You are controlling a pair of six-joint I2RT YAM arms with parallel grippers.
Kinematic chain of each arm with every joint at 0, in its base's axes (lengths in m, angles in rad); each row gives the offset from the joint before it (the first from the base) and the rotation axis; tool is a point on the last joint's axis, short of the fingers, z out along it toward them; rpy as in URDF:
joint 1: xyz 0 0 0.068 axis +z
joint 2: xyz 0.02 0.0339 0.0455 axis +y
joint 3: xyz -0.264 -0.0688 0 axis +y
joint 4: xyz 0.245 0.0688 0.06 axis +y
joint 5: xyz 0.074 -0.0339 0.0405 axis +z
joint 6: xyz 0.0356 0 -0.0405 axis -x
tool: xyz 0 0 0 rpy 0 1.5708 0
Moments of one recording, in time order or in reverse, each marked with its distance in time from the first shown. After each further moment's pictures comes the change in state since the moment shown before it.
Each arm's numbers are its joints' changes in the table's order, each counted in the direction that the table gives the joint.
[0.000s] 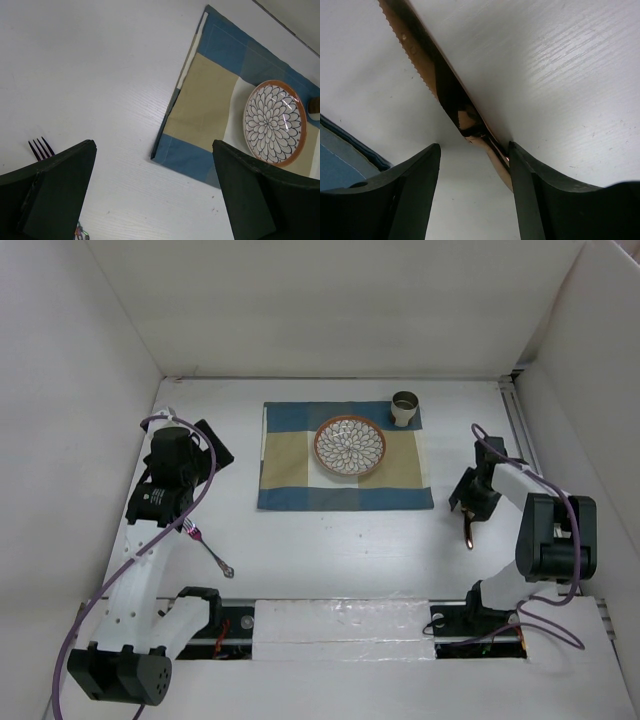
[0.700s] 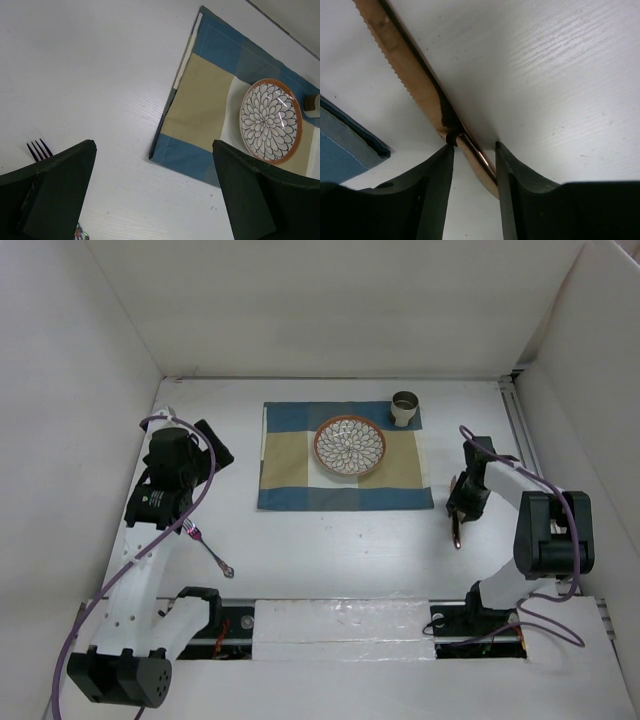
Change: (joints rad) left arm 0.000 -0.013 0.000 -0.004 -0.012 -0.009; right arm 0.066 0.022 -0.018 0.057 -0.009 0.011
